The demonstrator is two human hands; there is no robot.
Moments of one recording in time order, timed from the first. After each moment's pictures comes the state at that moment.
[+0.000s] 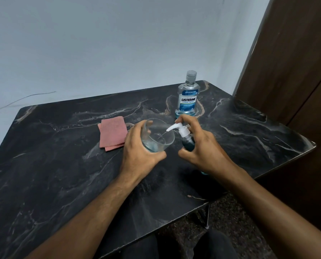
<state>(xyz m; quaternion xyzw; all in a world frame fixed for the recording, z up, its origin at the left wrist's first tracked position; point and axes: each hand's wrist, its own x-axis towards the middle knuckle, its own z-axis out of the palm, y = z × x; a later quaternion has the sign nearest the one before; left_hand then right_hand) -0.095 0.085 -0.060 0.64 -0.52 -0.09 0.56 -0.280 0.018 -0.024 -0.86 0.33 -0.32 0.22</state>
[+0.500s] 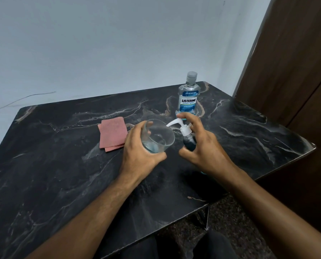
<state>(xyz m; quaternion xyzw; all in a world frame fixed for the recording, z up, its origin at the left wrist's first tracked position) -0.095 0.085 -0.059 0.64 -0.52 -0.10 0.56 -0.279 0.018 -0.022 -0.85 0.33 -0.34 0.22</state>
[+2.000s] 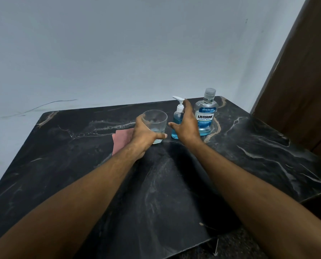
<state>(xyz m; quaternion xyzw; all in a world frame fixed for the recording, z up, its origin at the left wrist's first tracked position) -0.029 -0.016 -0.038 0.68 -0.35 -0.30 0.57 -0.154 -0.099 -0.023 -0.74 0.43 -0.42 0.30</state>
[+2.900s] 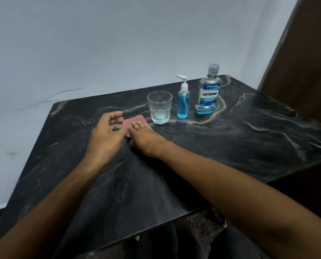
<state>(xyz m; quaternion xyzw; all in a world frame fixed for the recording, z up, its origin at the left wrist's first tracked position) 0.000 0.139 -0.014 0.73 -0.39 -0.16 0.54 -0.078 0.019 -0.056 -0.96 0.28 -0.01 0.09</state>
